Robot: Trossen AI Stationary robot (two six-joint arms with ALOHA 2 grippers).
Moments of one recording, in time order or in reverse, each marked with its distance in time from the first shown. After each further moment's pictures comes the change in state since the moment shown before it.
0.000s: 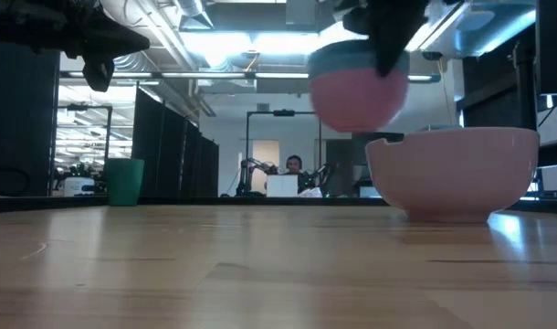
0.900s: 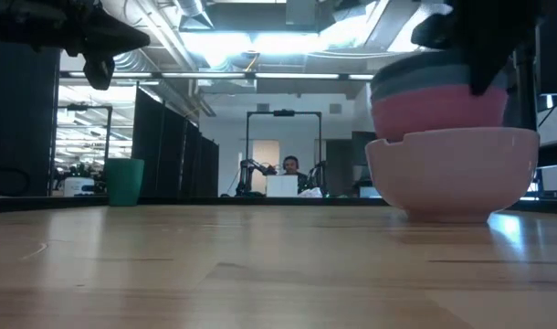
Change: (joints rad) left arm 0.000 0.000 0.000 0.020 0.001 -0.013; right arm 0.257 -0.159 -0.391 0.162 -0.061 0.385
